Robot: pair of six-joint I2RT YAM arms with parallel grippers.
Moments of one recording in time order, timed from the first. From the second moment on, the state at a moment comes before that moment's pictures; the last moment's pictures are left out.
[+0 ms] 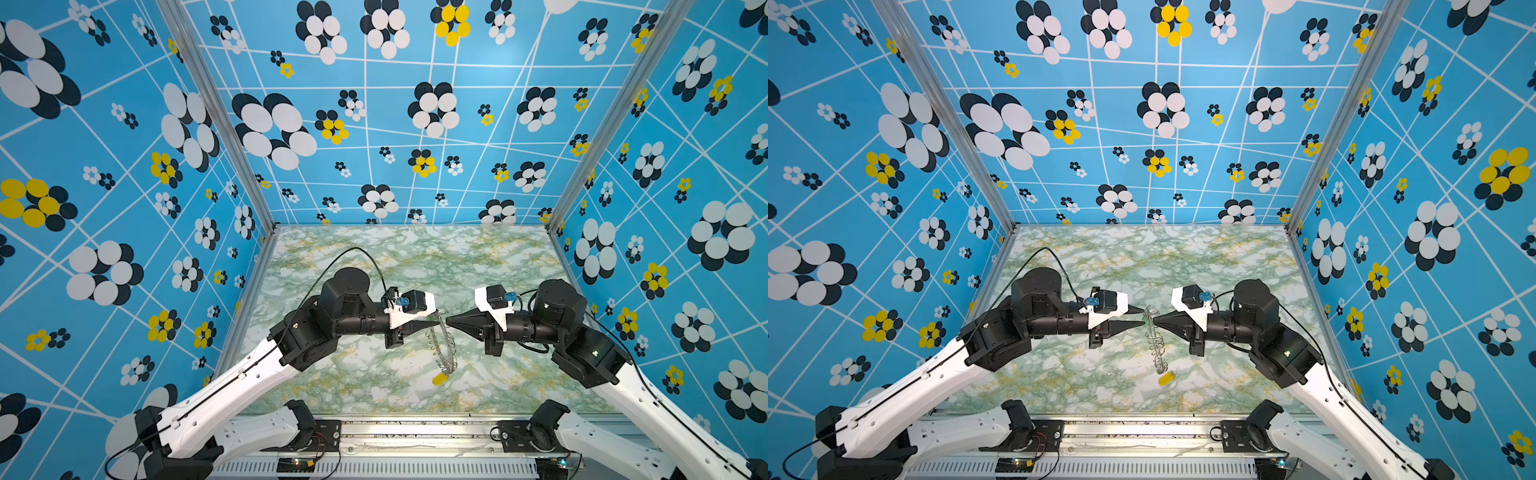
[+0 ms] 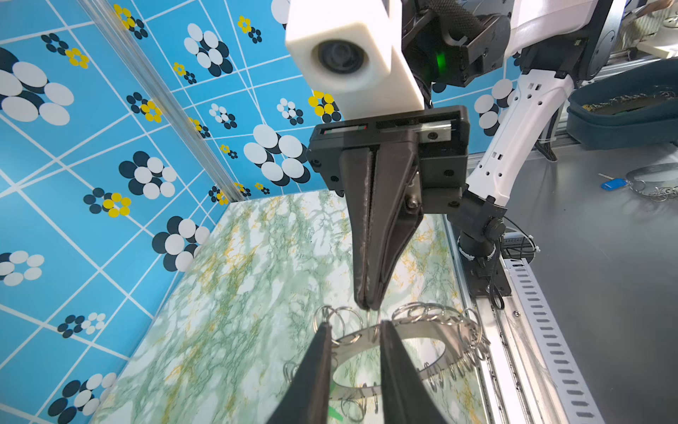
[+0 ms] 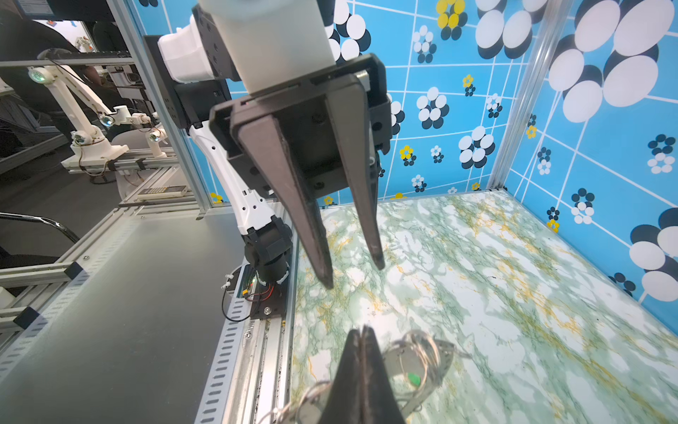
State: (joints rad) left arm -0.90 1.04 1.20 -0.42 0.51 0.38; right arm 0.68 0.82 0.95 -0.33 -0.71 -0.18
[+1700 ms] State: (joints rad) left arm -0.65 0.84 0.70 -0.54 0.01 -0.27; right arm 1.11 1.71 1.02 -0.77 0.16 0.13
